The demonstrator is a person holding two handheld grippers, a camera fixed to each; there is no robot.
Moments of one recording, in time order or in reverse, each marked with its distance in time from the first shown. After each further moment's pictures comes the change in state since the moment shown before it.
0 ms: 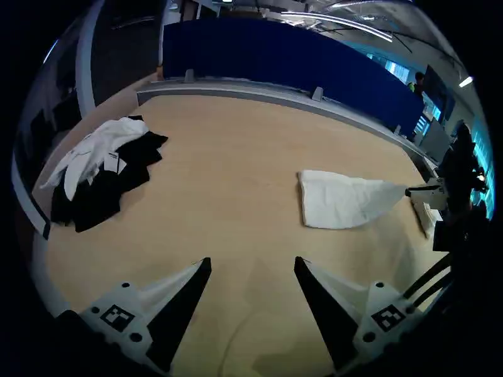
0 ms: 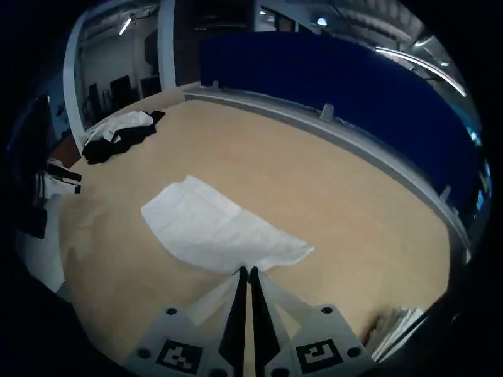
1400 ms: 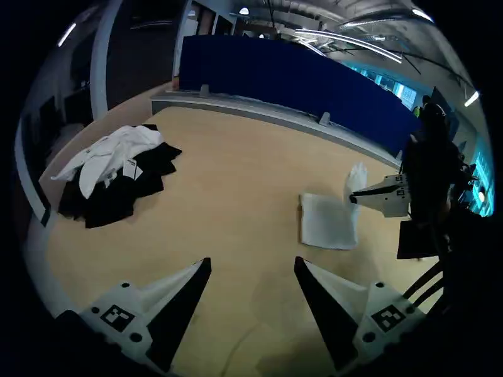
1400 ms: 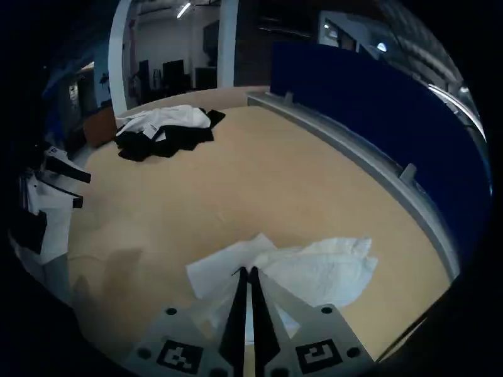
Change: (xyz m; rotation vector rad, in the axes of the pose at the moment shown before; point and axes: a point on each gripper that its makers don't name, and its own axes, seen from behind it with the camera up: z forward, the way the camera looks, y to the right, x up) left arm 0.022 -0.007 -0.029 0.019 0.093 -0.085; right arm 0.098 -0.134 0.093 0.203 0.023 -0.232
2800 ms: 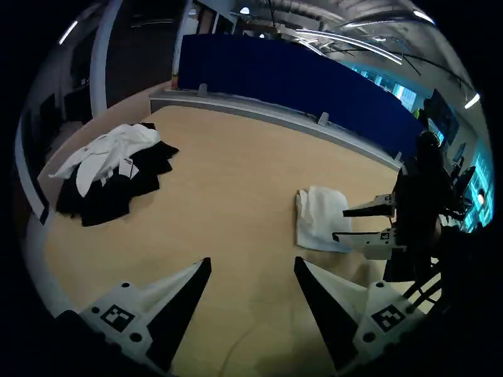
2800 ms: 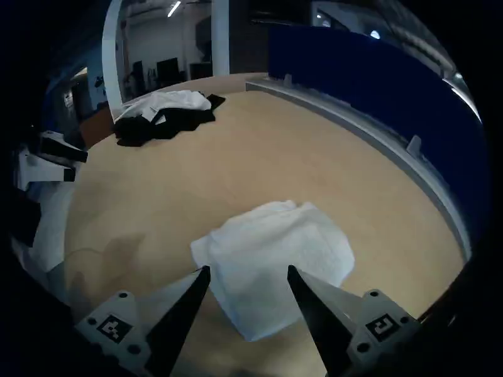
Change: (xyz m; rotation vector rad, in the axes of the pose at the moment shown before) left arm 0.001 0.010 0.004 -0.010 -0.004 -0.005; right arm -0.053 -0.016 0.016 -0.005 -0.035 0.061
